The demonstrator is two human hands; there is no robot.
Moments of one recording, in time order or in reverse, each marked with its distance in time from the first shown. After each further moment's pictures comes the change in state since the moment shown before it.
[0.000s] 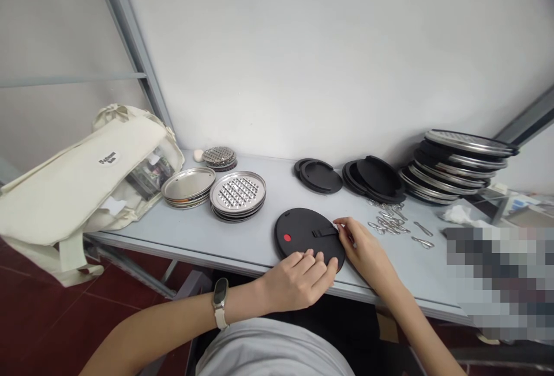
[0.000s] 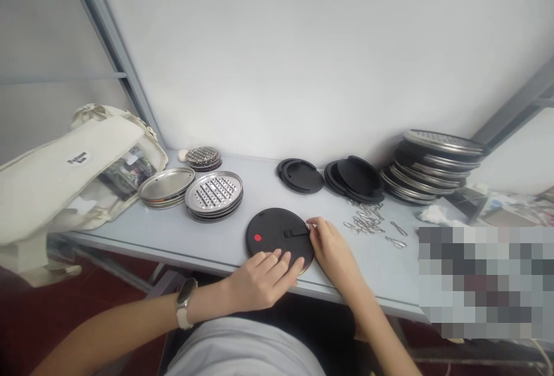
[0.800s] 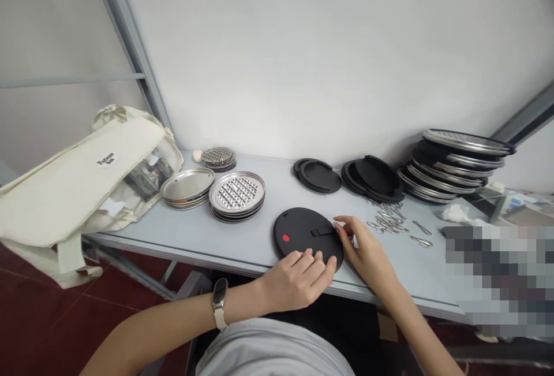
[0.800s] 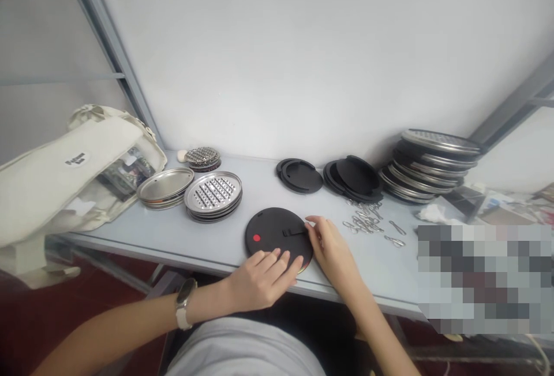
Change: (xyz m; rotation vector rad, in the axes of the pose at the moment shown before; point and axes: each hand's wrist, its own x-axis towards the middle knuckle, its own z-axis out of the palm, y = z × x) left_hand 0.001 0.001 0.000 0.000 -0.013 -0.021; right_hand -0.003 -0.009 -0.004 0.015 0.103 -0.074
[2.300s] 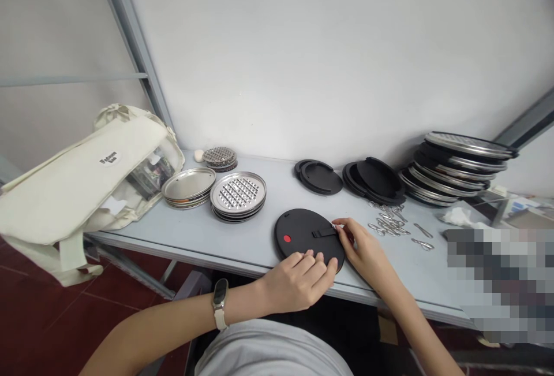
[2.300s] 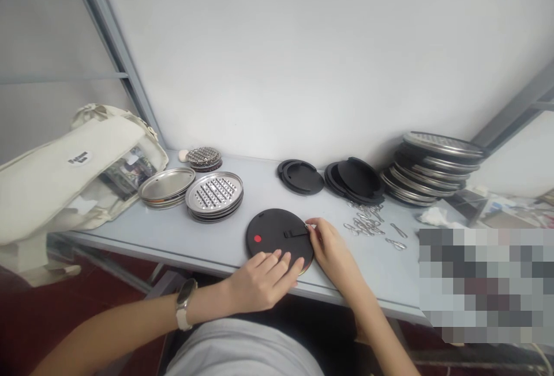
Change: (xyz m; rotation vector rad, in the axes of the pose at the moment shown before) left_hand 0.001 0.000 0.000 -0.027 0.026 -0.009; right_hand 0.005 0.007 0.002 0.083 -0.103 0.086
